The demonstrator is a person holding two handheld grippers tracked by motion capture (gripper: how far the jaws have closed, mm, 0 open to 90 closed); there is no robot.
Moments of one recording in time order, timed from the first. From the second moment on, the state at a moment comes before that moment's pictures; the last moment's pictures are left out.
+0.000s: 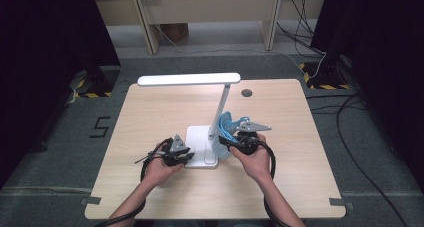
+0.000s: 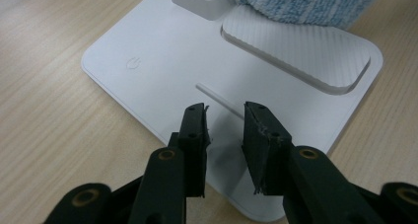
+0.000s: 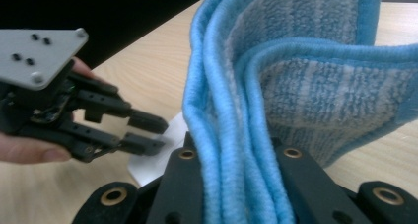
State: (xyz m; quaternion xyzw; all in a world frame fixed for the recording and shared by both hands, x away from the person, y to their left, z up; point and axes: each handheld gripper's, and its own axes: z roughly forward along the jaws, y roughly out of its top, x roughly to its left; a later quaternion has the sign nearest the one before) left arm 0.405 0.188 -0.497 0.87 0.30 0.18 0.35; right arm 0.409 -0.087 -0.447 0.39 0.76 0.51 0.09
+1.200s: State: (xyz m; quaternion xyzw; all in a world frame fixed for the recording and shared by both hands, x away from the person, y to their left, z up) left arm 0.408 0.191 -0.497 0.86 0.32 0.18 0.35; right arm 0.394 -0.069 -0.433 0.34 0.78 0.52 0.09
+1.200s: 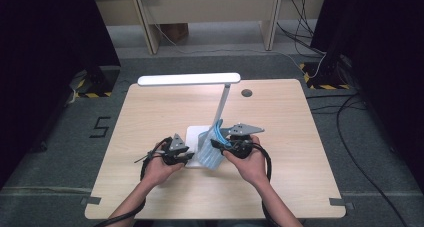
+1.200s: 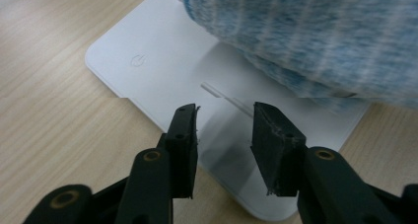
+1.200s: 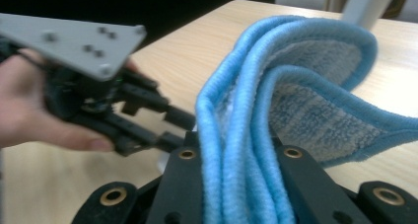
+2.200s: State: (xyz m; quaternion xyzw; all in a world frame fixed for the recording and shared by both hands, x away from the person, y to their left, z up) left arm 0.384 0.161 -0.447 0.85 0.23 0.21 0.41; right arm 0.407 -0.049 -0.426 0.35 0.76 0.54 0.05
